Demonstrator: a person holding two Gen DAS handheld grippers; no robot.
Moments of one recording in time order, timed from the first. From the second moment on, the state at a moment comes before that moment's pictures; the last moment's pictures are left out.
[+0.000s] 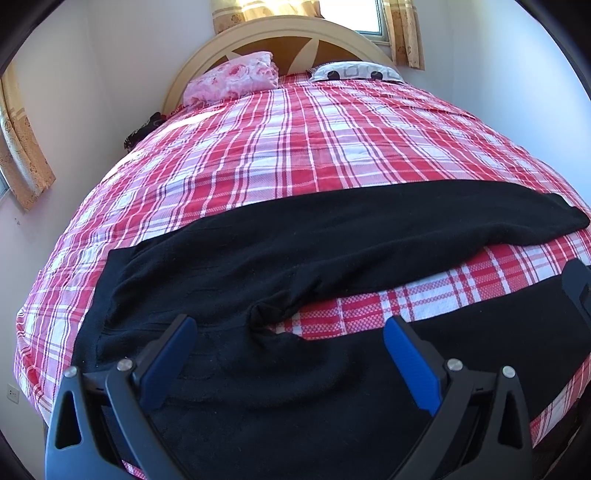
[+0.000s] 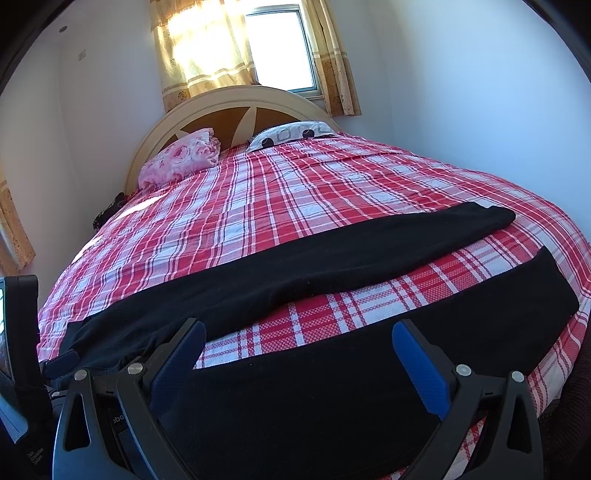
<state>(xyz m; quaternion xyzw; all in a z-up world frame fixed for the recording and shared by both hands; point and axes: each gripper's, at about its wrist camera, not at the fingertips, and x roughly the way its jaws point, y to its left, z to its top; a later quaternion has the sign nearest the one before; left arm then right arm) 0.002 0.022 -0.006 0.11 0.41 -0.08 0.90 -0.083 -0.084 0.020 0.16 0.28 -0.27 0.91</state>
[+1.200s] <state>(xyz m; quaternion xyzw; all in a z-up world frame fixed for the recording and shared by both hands) 0.121 0.189 -0.054 -0.04 0.51 0.05 0.86 0.219 -0.029 -0.039 -0.01 0.49 0.10 0.86</state>
